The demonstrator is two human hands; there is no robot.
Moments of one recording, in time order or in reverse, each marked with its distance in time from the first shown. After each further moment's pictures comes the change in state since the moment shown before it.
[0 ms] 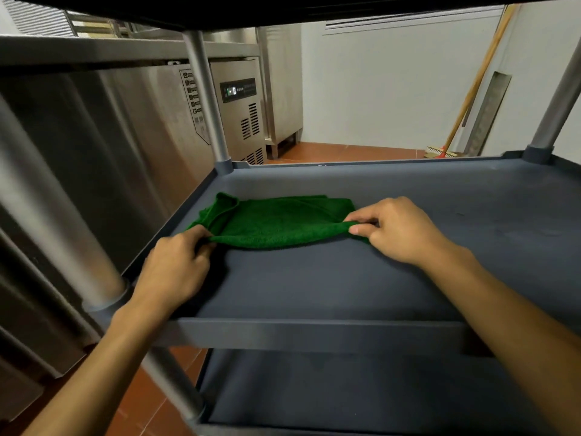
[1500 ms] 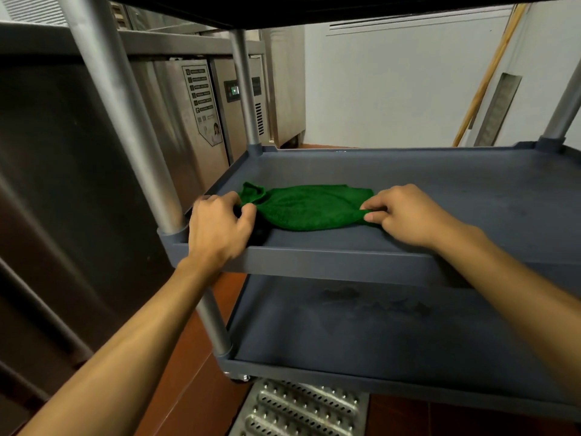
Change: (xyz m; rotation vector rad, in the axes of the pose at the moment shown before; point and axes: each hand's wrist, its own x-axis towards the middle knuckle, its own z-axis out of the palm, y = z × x) left_hand 0.090 0.012 0.046 -0.096 0.269 0.137; right_hand 0.066 0.019 0.015 -0.082 -0.025 -0.037
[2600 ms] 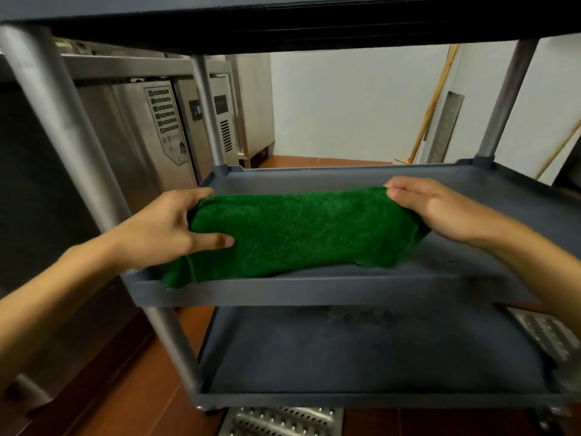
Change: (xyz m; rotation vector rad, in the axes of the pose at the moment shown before) left_hand 0.034 0.040 -0.097 -0.482 -0.674 0.161; right_hand -0.054 0.008 -0.091 0.507 0.002 0.088
